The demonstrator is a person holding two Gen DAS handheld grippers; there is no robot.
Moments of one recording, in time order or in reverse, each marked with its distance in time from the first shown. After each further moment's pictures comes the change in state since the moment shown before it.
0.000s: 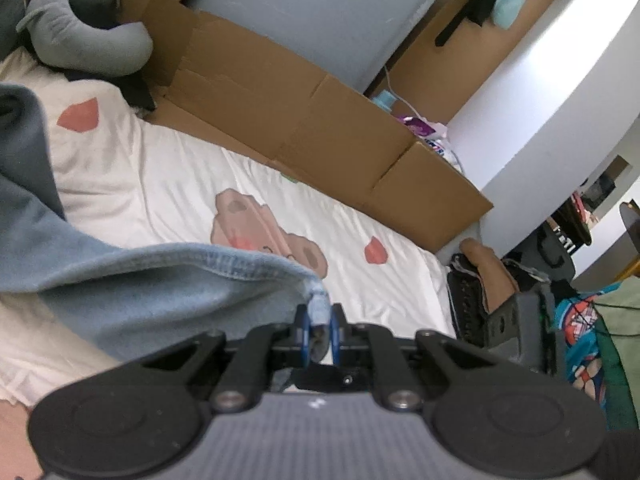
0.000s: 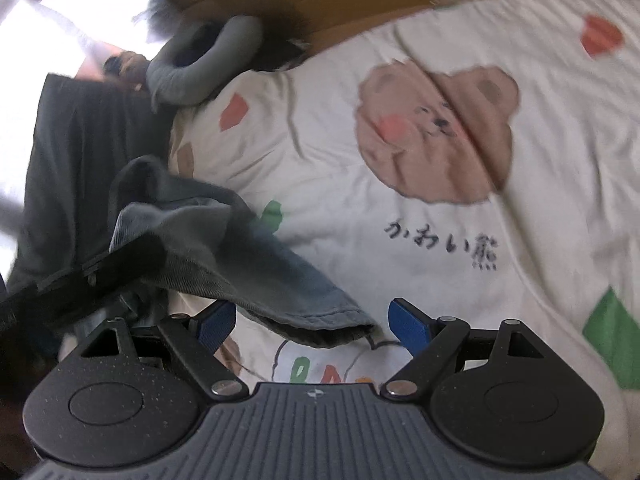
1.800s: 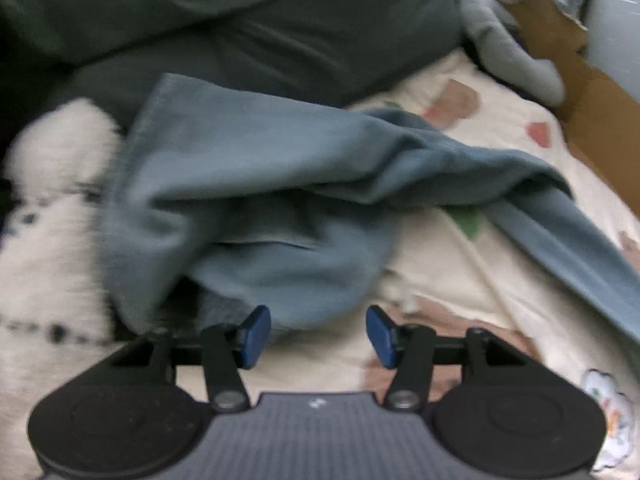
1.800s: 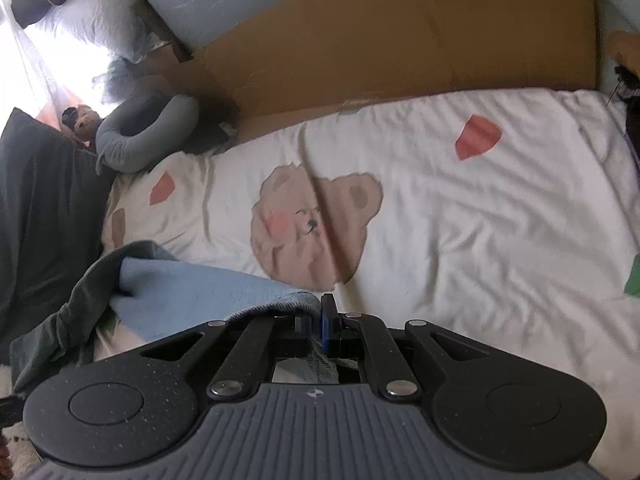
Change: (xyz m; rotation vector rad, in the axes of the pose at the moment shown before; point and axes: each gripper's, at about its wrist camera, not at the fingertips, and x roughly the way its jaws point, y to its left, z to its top) left arm -0.222 0.189 -0.057 -0.337 -0.019 0.949; right arm -0.087 -0.039 0.010 -0.095 -0.267 -0.250
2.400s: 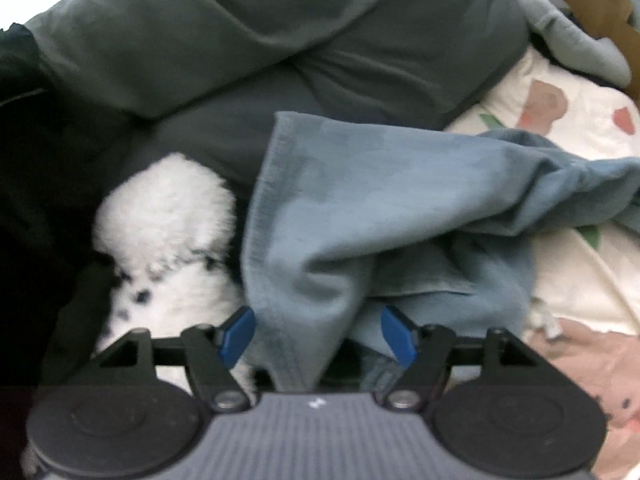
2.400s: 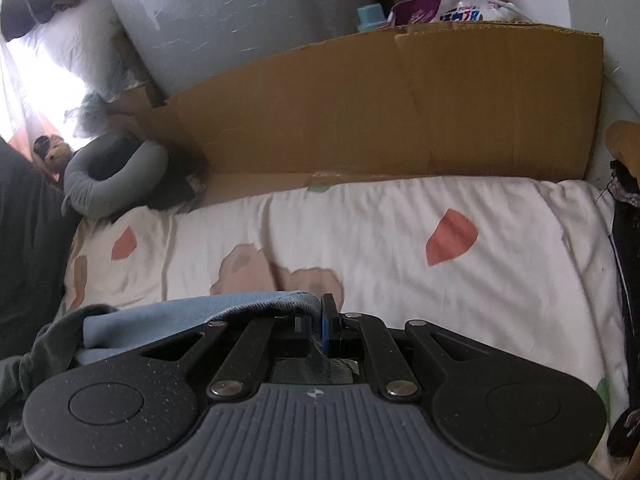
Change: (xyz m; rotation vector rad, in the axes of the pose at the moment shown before) left arm 0.014 0.055 0.017 0.110 -0.078 0.284; right arm 0.017 -0.013 0.068 -0.058 -0.113 -0.096
